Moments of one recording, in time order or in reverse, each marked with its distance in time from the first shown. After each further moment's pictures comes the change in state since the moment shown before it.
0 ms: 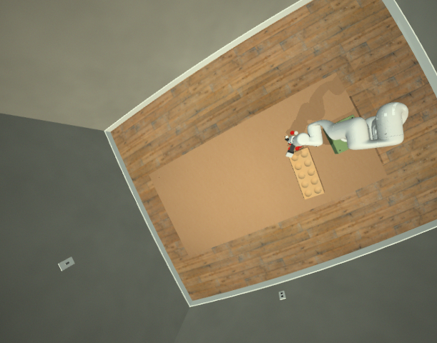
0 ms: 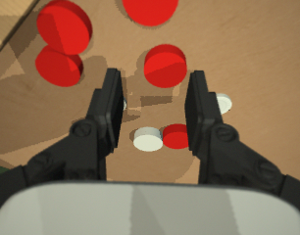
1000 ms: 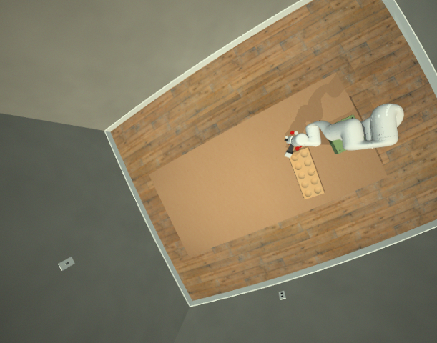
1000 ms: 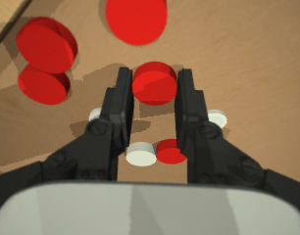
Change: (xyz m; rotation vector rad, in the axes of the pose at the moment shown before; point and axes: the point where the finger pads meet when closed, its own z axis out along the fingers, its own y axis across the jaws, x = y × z) arm 0.003 0.006 0.015 -0.008 0.004 0.000
